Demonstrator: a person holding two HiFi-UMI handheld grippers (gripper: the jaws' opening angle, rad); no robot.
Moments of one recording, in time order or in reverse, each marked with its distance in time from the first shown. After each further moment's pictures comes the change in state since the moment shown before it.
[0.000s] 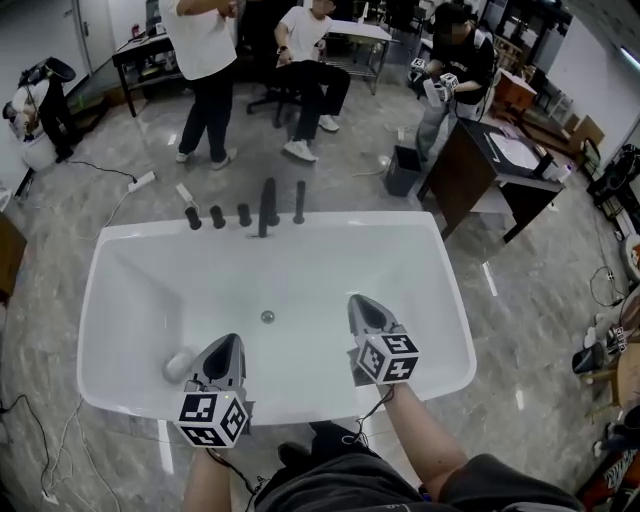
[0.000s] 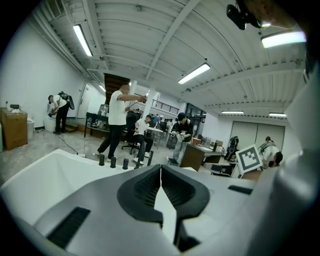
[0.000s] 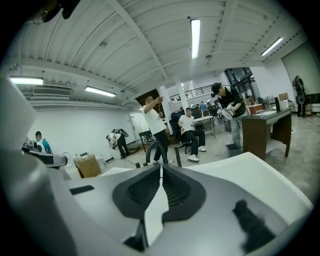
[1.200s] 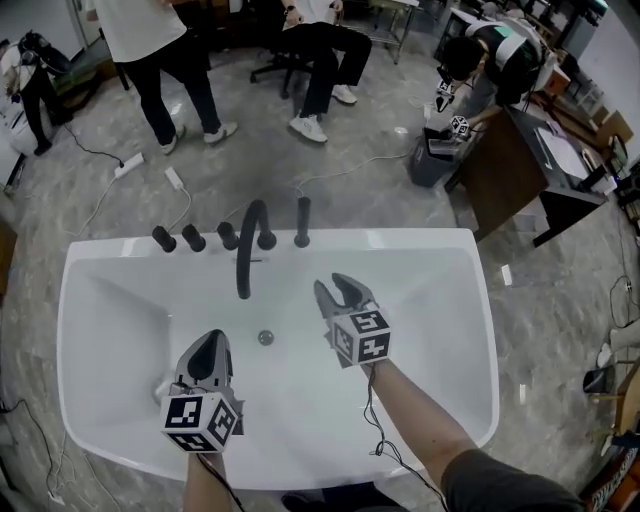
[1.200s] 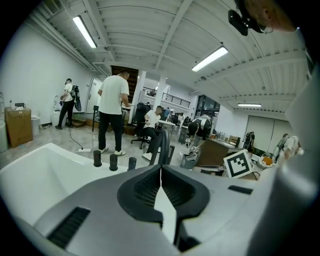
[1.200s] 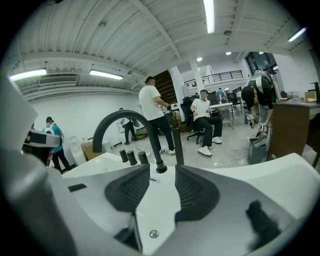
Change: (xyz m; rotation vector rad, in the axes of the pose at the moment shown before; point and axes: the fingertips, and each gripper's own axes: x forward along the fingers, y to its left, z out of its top) left arm 0.247 0.094 -0.016 -0.032 0.064 0.125; right arm 0.302 -0.087 -0.041 -0.112 0.150 0.149
